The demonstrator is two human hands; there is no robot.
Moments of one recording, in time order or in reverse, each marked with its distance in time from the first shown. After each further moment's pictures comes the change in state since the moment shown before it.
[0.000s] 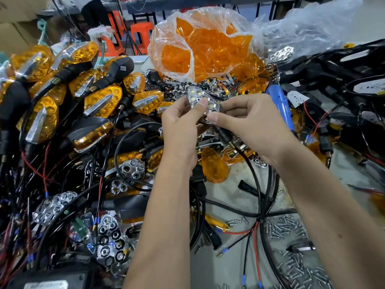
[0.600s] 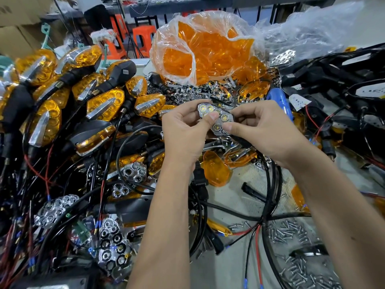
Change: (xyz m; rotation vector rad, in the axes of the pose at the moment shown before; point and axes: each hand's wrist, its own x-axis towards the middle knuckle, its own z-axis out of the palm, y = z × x) left_hand 0.000 -0.008 -0.007 0.157 -0.092 0.171; right_hand 0.001 0.009 -0.020 -0.119 -0.128 -0.038
